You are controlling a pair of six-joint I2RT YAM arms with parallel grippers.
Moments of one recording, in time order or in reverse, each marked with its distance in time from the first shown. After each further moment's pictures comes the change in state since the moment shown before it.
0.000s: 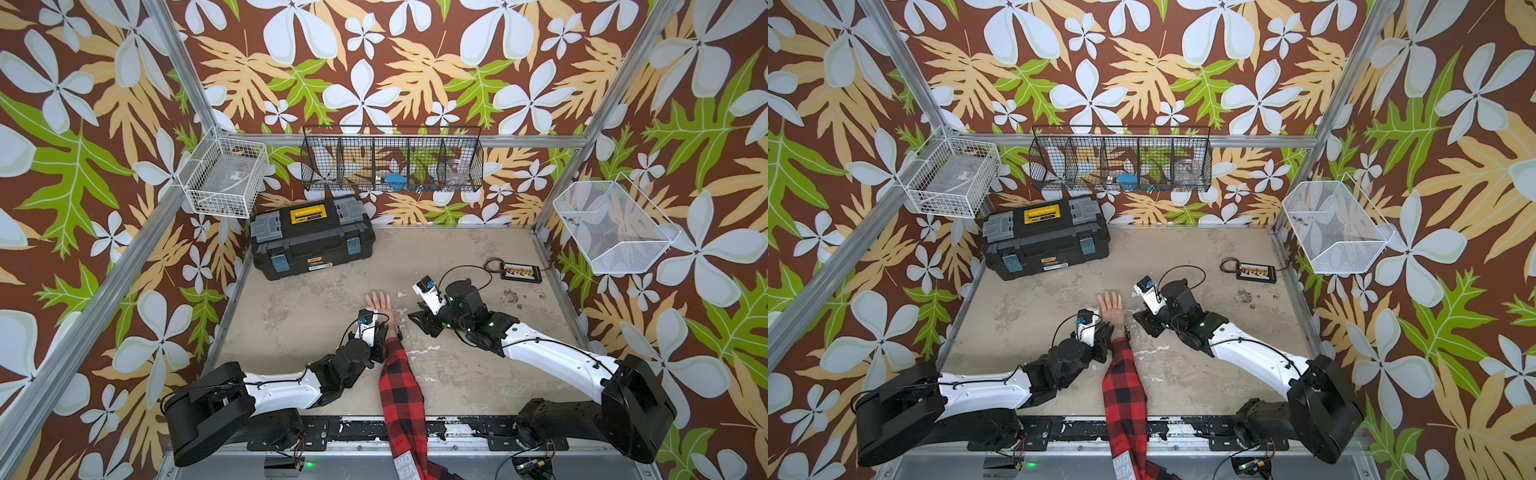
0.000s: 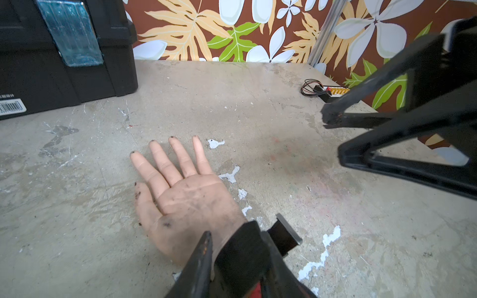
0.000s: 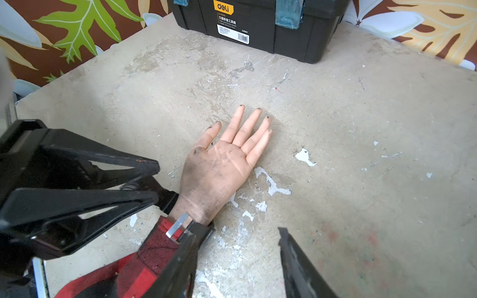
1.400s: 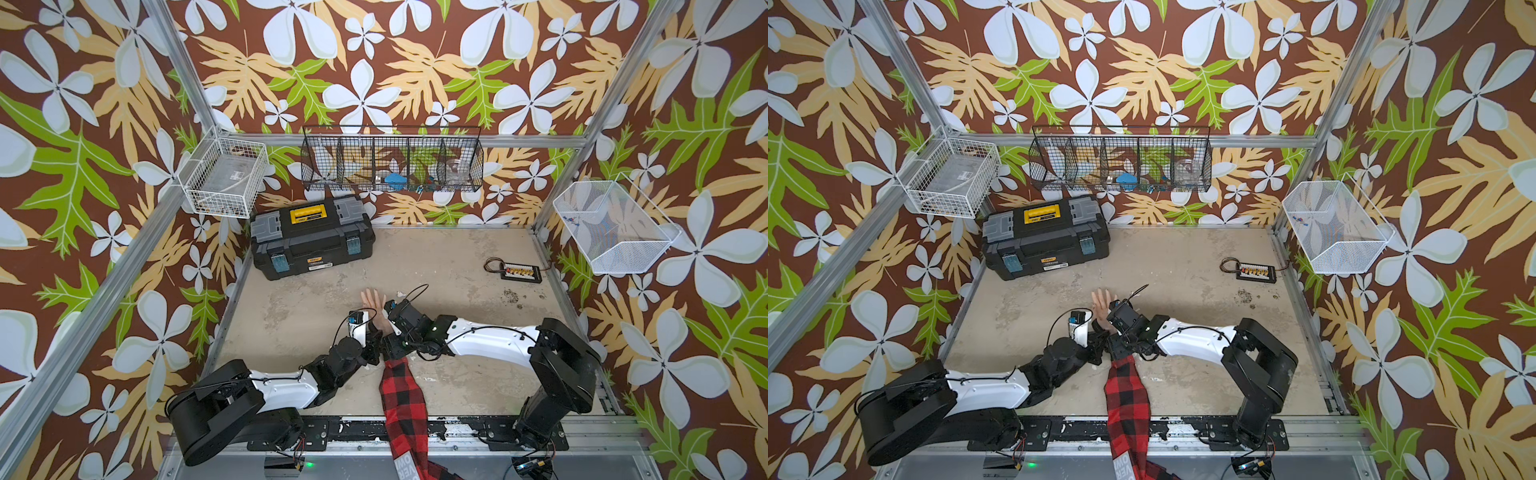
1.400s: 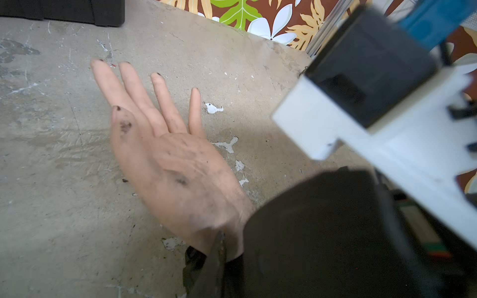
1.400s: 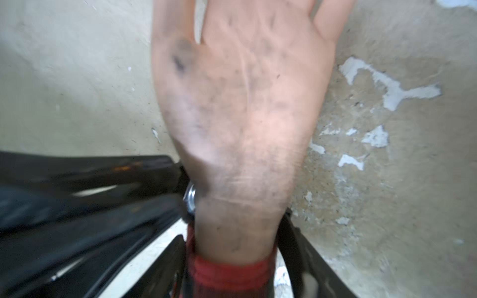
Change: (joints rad) left arm 0.092 0.040 -0.068 0.062 0.199 -0.180; right arm 0.262 0.389 0.241 -0.253 0.174 0.438
